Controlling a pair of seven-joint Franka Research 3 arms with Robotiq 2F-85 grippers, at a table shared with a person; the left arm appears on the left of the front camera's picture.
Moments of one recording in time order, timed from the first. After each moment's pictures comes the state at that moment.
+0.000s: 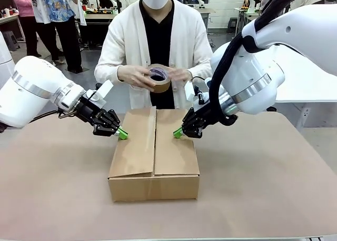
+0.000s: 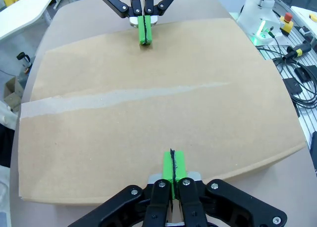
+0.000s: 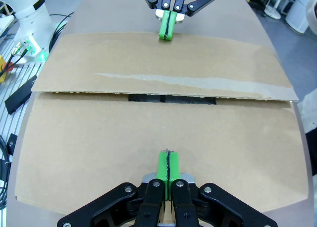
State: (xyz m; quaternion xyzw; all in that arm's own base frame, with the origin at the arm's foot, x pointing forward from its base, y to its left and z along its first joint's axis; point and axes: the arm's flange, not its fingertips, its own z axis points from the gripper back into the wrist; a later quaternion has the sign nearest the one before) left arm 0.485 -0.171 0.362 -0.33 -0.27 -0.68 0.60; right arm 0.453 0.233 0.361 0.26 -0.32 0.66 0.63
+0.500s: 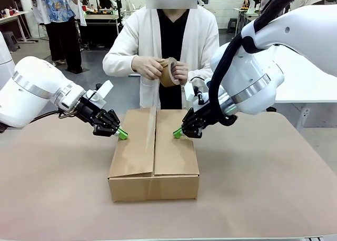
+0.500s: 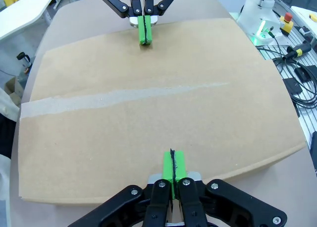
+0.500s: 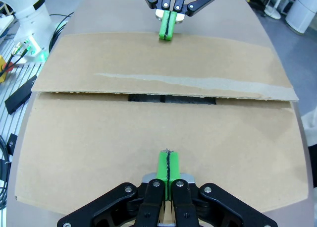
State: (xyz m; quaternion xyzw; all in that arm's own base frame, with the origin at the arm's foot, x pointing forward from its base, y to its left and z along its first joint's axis) left arm 0.485 -0.171 0.362 -0.33 -0.27 -0.68 0.60; right arm 0.453 0.233 0.361 0.26 -0.32 0.66 0.63
